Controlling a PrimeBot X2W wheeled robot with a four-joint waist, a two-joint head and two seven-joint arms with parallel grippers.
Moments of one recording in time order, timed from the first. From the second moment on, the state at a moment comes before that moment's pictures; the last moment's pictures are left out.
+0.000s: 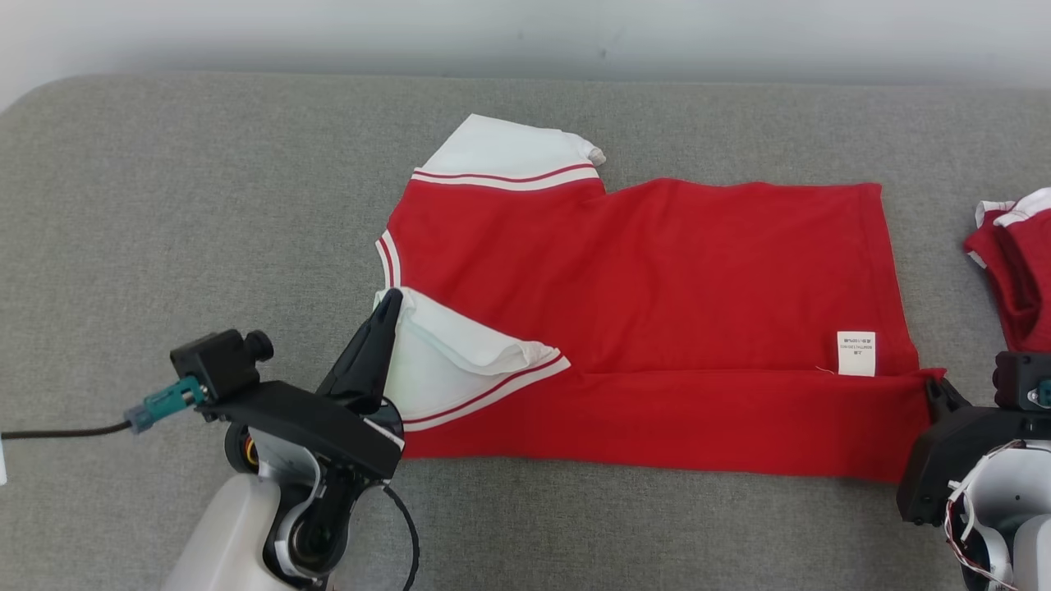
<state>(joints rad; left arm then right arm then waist) -0.42 0.16 -0.32 0.25 -0.98 -0.13 0.02 -0.19 -0.11 -0.27 0.05 0.00 0.13 0.54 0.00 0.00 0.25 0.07</state>
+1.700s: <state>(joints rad) -0.35 0.31 -0.48 0.35 -0.70 0.13 0.09 -0.04 -0.05 -0.37 -0.08 0.09 0.13 0.64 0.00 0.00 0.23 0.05</state>
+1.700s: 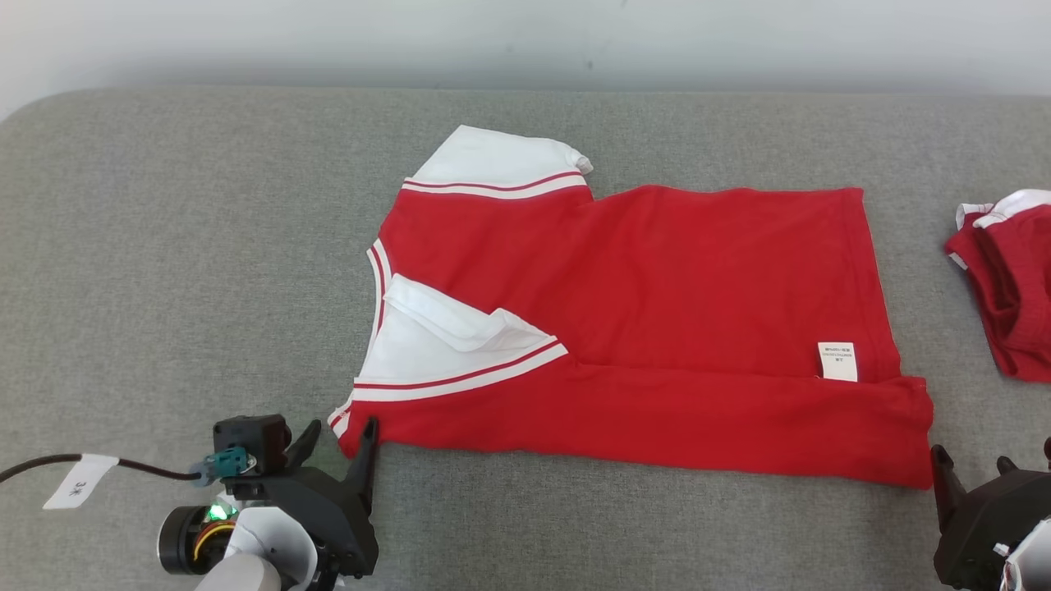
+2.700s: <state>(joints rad) -0.37 0.29 -0.50 0.36 -0.74 0.14 0.14 -0.06 -0.05 -0.33 -0.01 0.08 0.13 0.62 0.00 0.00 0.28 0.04</state>
